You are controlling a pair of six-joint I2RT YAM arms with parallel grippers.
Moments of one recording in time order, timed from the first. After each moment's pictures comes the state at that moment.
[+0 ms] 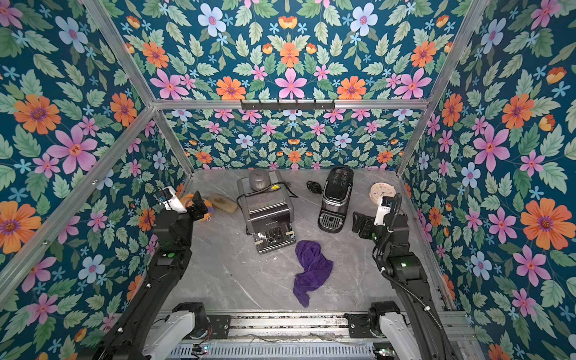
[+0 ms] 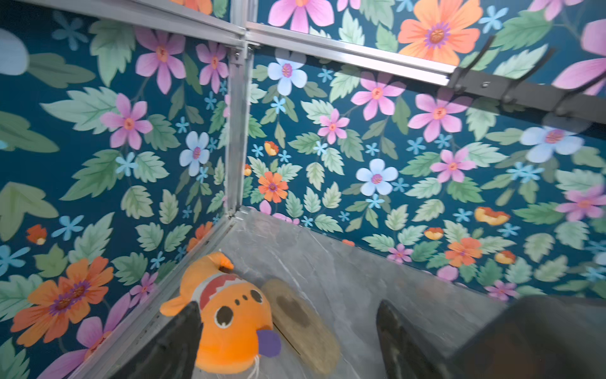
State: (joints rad) left arm -0.05 0.87 0.67 0.14 -0.20 -0.23; right arm 0.11 0.72 0.77 -0.50 -0.14 0.35
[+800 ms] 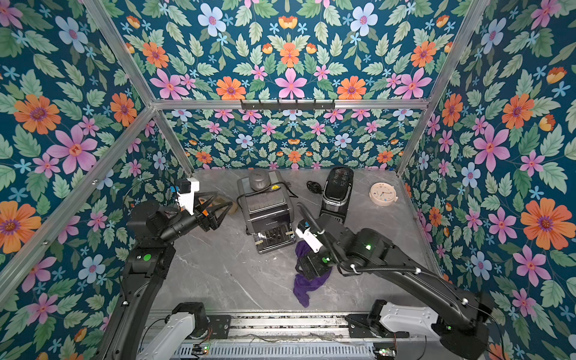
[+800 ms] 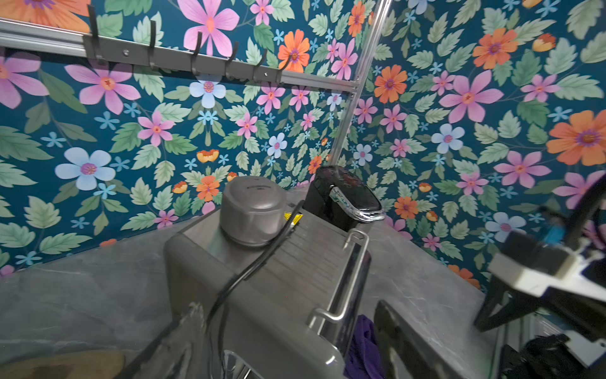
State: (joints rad) left arm -0.05 0.78 0.91 -0.19 0.77 -0.15; right arm 0.98 1.20 1.29 -1.14 -0.15 0.30
